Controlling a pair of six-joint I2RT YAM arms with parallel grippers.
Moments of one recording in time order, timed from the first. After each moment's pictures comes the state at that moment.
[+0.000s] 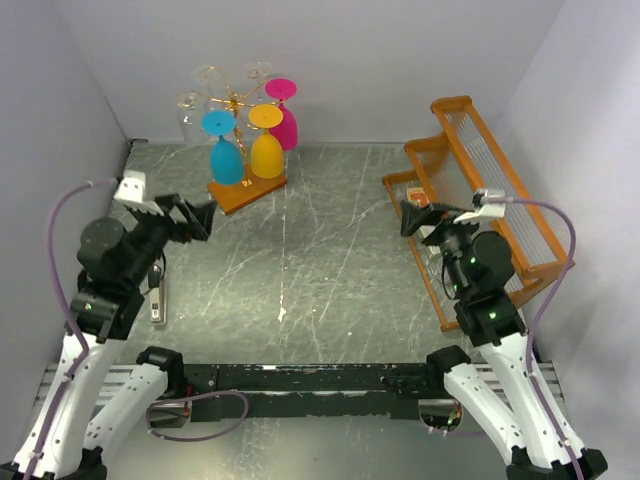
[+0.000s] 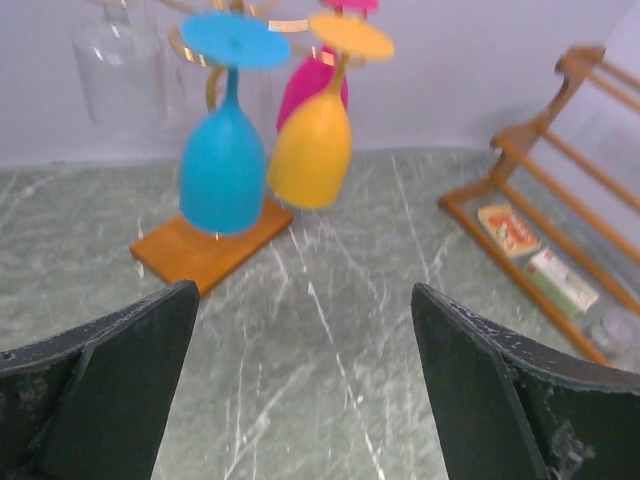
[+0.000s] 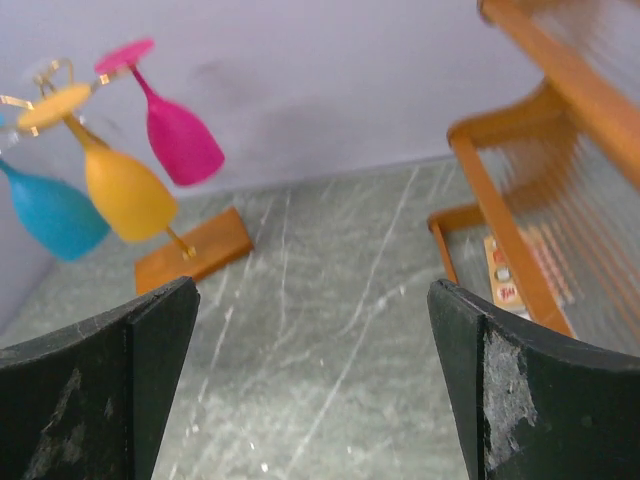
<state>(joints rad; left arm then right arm) -0.25 0.61 0.83 -0.23 0.09 -0.22 0.34 0.57 0.69 -0.08 0.18 0.29</state>
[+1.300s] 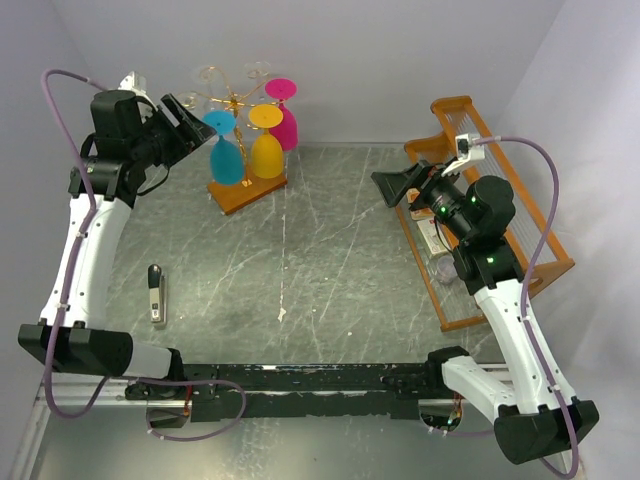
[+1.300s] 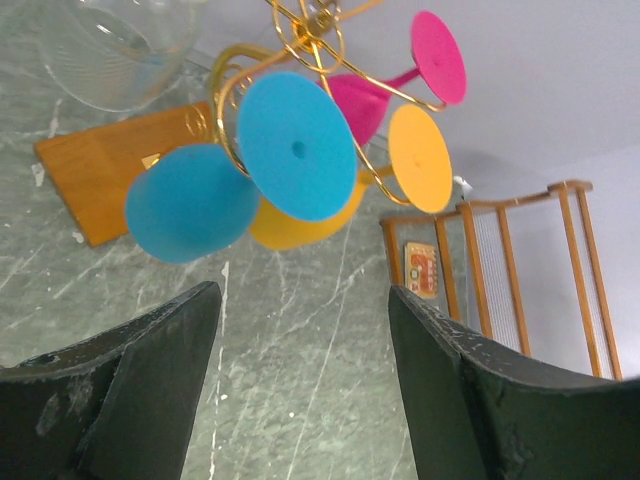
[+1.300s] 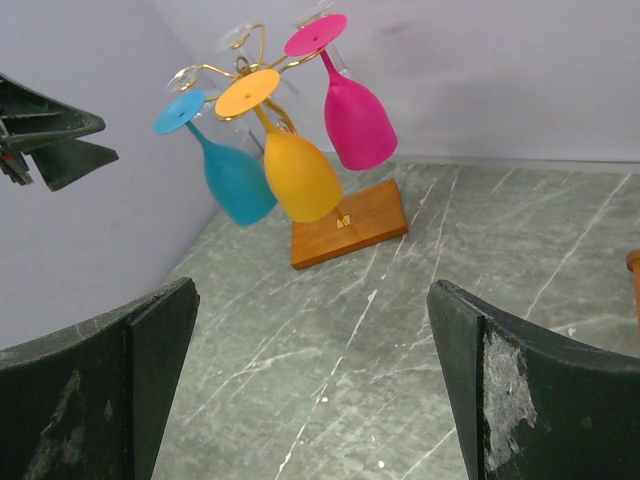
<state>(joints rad) -0.09 1.38 1.66 -0.64 0.21 -0.66 0.22 0.94 1.05 -0.07 -0.35 0.45</state>
